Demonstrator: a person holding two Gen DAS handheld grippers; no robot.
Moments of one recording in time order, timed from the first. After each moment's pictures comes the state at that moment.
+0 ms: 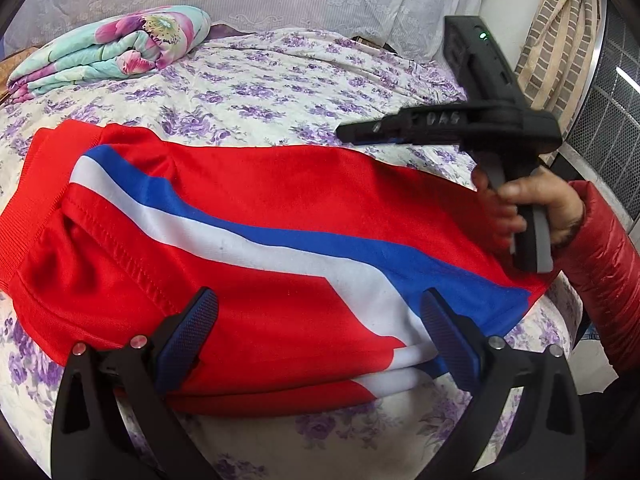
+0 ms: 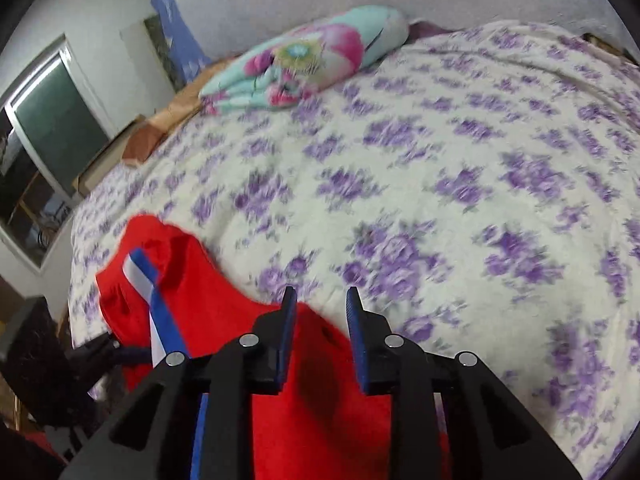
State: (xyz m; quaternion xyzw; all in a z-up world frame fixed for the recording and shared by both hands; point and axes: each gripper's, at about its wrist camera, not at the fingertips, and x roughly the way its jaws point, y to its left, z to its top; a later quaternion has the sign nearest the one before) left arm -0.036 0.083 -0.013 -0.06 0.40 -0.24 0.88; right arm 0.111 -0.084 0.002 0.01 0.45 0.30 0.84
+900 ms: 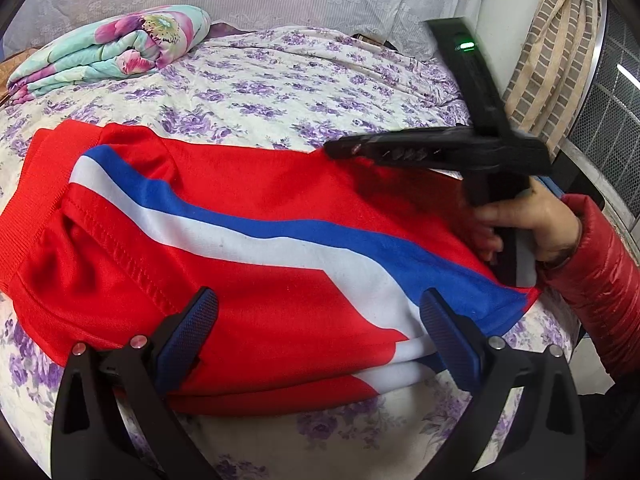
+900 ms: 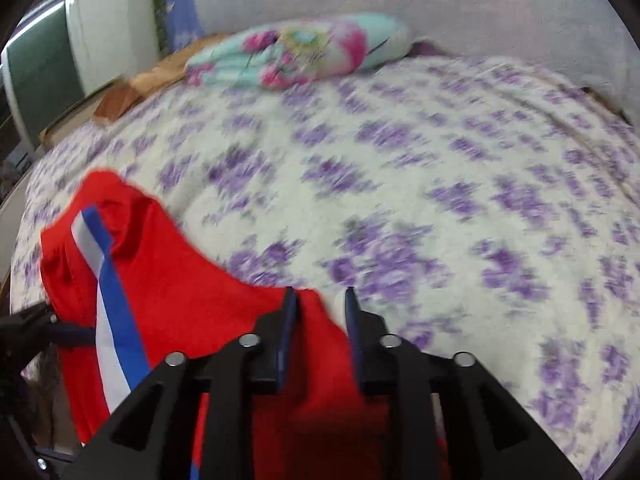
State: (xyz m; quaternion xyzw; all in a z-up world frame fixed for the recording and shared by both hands) left arm -0.037 0.082 -0.013 -0.05 0.40 -0.24 0.88; right arm 0.096 -0.061 -0.003 -0.09 0.40 0.23 0.88
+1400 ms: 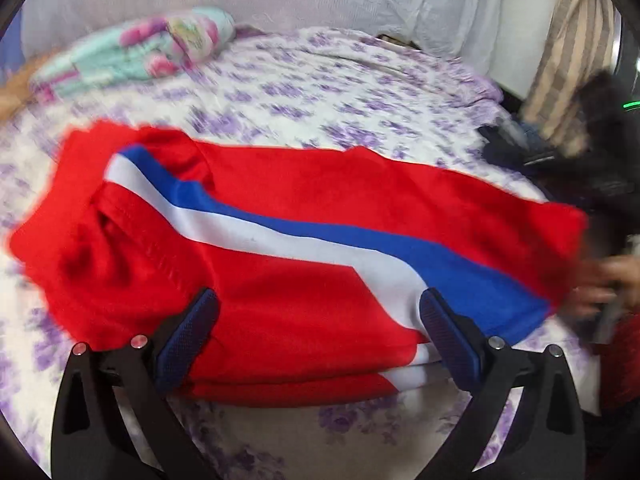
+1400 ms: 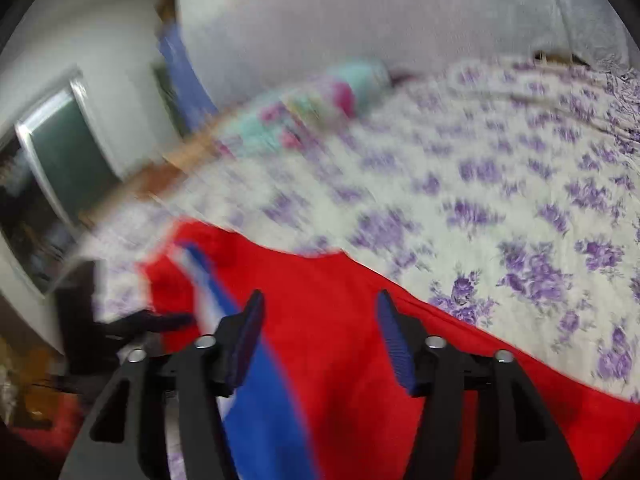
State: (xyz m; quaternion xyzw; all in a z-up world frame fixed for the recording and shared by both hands) left arm -0.045 0.072 -0.008 -0.01 0.39 -0.16 0.90; right arm -0.006 -0.138 0.038 0.08 0.34 0.28 0.89
